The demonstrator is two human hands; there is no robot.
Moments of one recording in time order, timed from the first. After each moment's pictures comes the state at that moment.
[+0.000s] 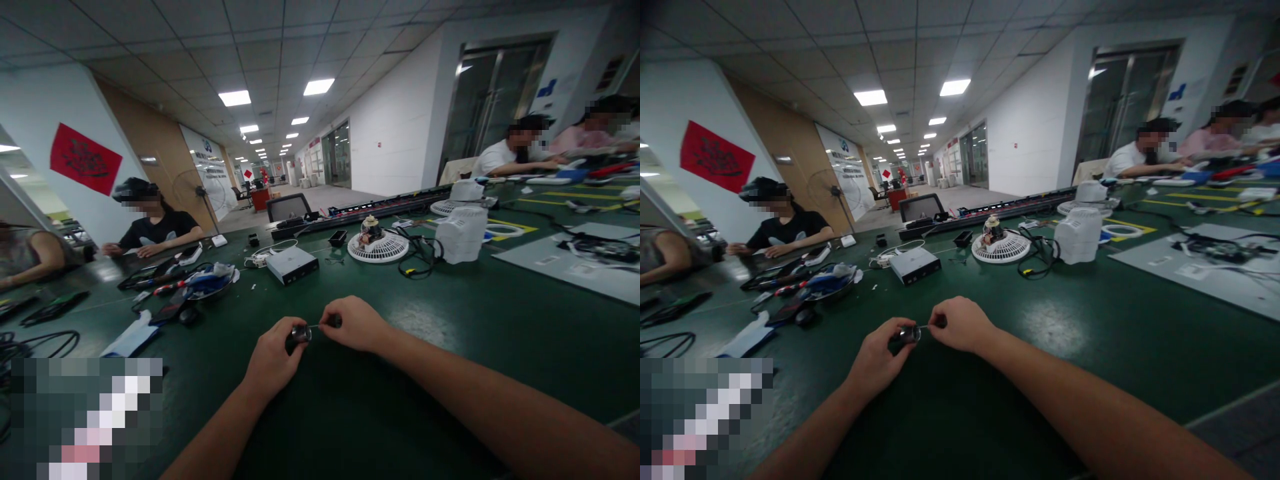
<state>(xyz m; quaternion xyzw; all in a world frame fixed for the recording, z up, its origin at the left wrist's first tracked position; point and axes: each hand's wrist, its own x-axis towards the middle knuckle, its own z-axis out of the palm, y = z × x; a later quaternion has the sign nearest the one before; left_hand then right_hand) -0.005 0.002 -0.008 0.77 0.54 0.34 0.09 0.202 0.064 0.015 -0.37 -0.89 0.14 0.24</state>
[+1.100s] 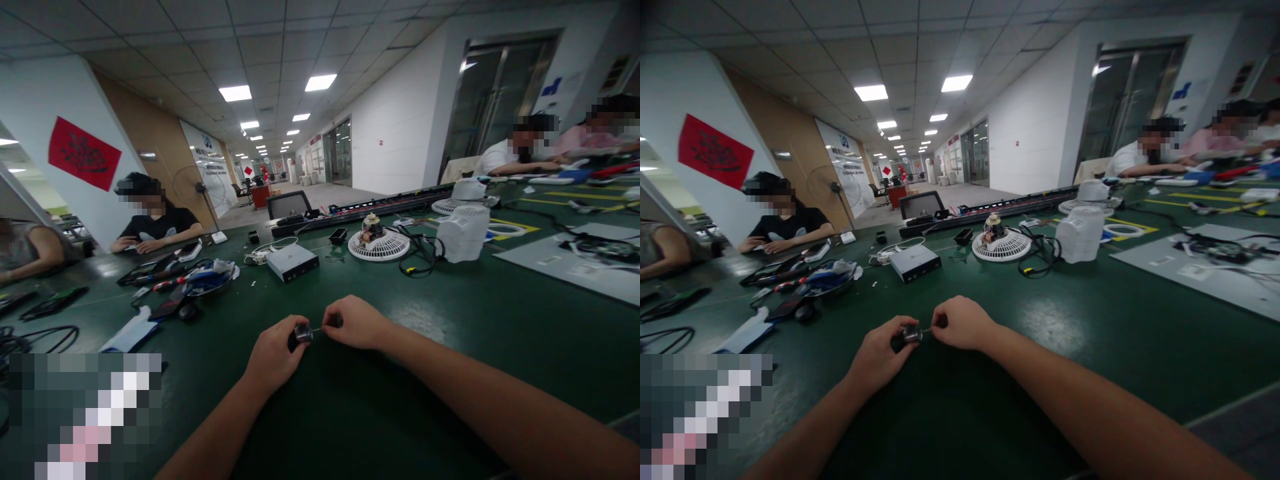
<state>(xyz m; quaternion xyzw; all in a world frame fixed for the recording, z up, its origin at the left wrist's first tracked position) -0.005 0.001 -0.006 0.78 0.54 0.30 0.08 0.206 0.070 0.015 -0.36 -0.89 0.19 0.20</state>
